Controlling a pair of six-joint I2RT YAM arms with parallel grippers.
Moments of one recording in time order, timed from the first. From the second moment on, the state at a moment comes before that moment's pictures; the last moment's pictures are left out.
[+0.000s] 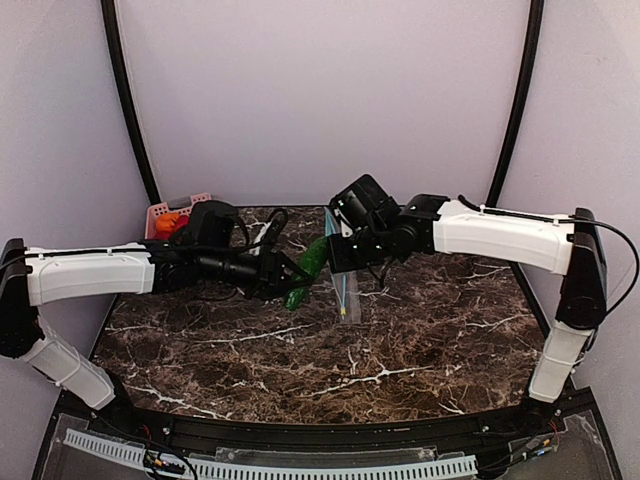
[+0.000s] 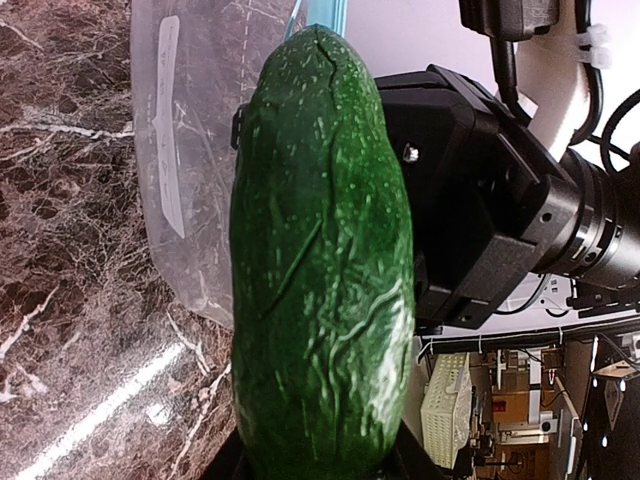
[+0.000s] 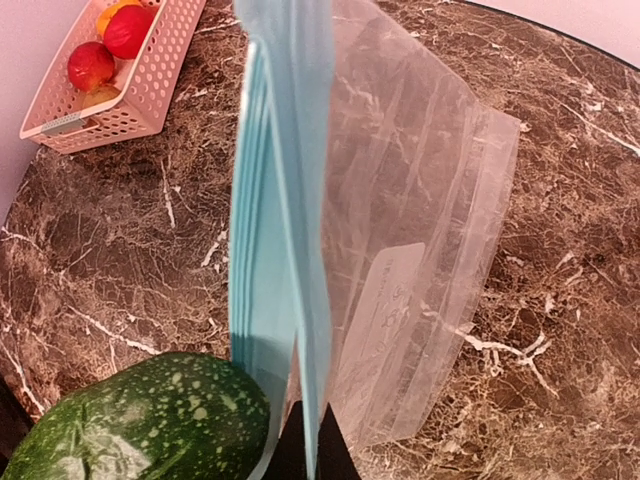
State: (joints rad) left arm -0.77 1.43 0.96 -0.05 0.58 -0.87; right arm 0.95 1.79 1.54 -0.59 0.18 0.52
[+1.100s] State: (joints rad) left arm -0.74 1.52 0.98 -0.06 0.46 -0.89; right arm 1.03 1.89 1.63 -0.62 0.27 0.50
